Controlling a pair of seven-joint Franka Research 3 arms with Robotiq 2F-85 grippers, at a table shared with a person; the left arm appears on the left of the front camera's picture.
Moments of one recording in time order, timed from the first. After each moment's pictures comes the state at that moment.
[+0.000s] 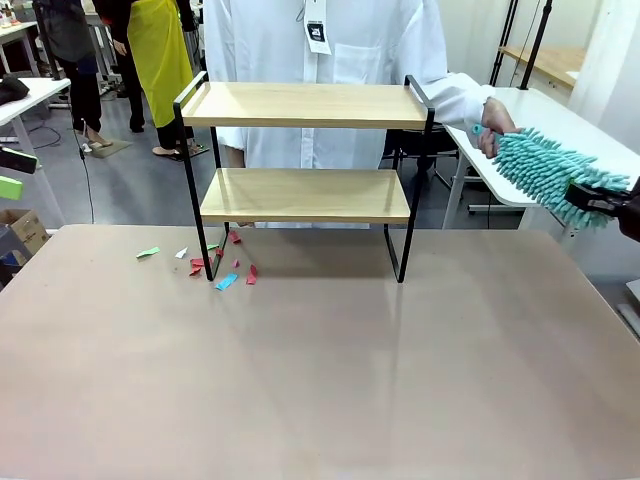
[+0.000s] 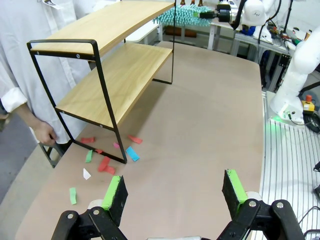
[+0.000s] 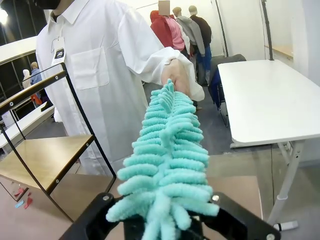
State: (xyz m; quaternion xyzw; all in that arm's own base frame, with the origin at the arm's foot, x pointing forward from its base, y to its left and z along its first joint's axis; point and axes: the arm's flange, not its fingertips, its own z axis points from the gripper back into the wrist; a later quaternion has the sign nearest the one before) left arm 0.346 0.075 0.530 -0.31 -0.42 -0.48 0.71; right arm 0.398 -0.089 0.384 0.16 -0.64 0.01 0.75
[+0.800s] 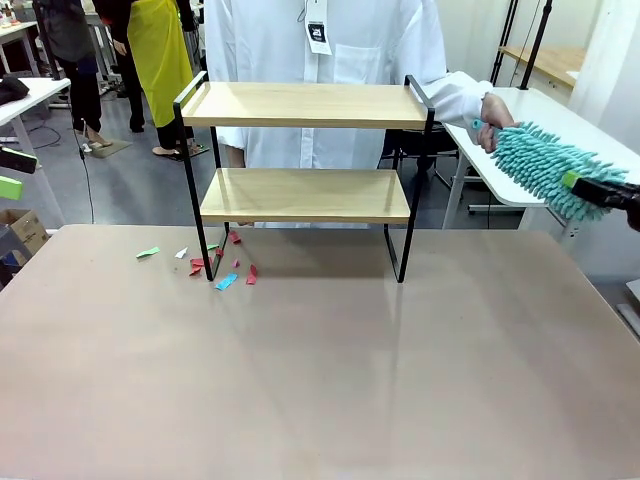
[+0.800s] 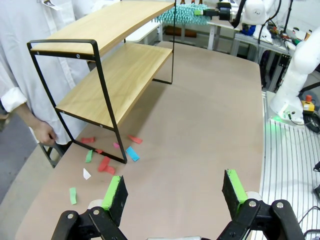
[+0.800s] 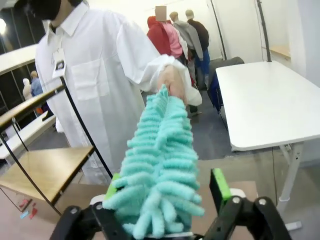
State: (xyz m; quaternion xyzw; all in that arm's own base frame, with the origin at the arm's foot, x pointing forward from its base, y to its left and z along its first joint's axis) left arm 0.346 0.075 0.530 -0.31 -0.42 -0.48 0.71; right arm 0.397 -0.098 0.398 0.17 -0.65 -0.01 0.74
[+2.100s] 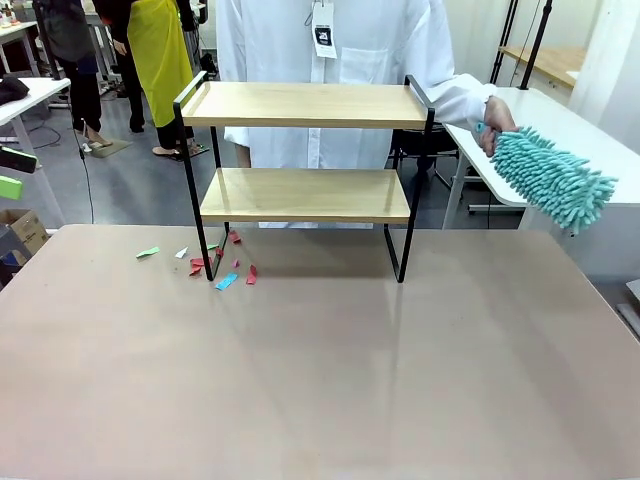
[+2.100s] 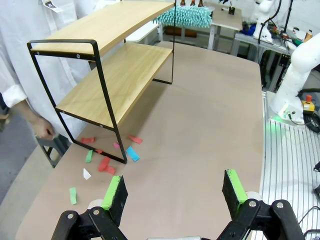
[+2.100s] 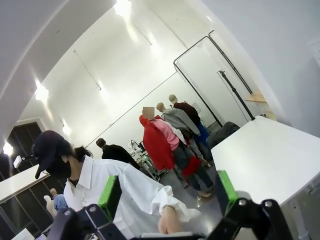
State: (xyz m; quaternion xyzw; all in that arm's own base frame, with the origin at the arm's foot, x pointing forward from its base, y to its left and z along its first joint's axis) left arm 0.346 0.075 0.530 -0.31 -0.42 -0.48 0.71; right arm 0.351 -0.245 0.579 0.26 -0.75 -0.20 0.57
